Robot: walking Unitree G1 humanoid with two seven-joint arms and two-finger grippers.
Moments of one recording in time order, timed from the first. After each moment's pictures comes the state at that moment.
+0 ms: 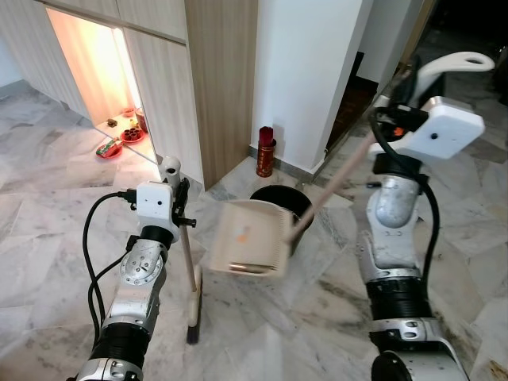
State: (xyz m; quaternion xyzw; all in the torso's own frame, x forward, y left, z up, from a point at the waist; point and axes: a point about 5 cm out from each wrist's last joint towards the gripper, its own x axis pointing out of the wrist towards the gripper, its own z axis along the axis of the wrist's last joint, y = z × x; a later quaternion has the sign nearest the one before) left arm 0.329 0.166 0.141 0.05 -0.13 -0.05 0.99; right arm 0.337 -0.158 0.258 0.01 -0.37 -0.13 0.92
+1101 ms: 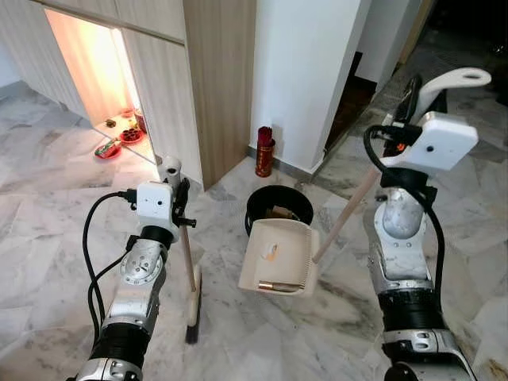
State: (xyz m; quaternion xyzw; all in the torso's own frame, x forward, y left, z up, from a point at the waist) left arm 0.329 0.166 0.141 0.05 -0.13 -0.05 0.99; right arm 0.333 -0.173 0.234 -0.03 -0.33 -0.15 0.93
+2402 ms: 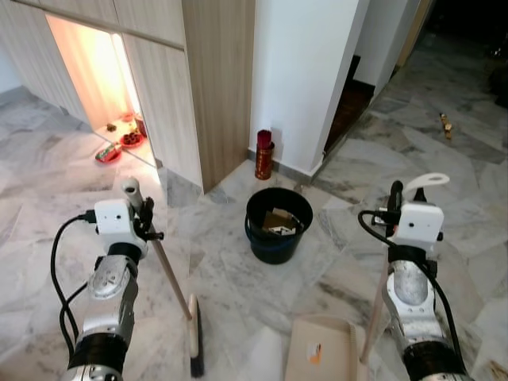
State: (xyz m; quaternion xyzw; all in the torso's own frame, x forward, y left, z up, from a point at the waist) left arm 0.320 0.221 0.109 -0.01 -0.07 0.03 1.00; right arm 0.310 -0.220 0.104 -0.10 -0.13 -0.15 0.98
